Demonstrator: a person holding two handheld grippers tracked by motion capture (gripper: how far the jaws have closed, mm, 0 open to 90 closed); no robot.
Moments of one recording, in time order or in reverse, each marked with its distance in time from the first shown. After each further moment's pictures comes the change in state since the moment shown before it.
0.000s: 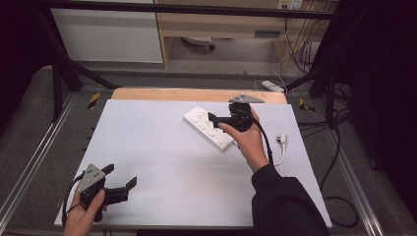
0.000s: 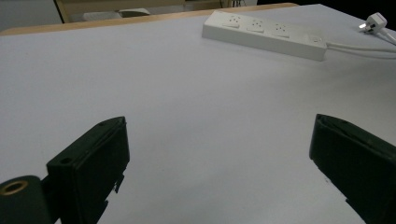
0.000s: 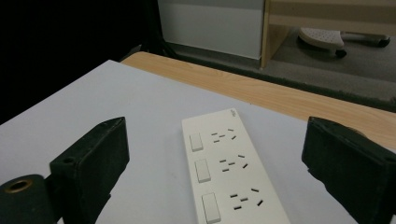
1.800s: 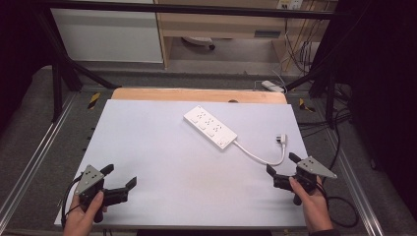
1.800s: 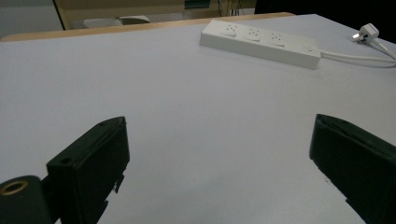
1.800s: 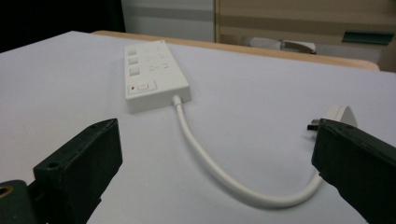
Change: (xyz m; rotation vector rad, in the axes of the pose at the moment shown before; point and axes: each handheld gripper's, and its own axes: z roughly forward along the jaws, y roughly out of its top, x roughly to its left) left arm -0.003 0.001 -0.004 -0.031 -0.010 -0.014; right arm -0.064 -0.162 -0.165 -0.126 -0.138 -0.030
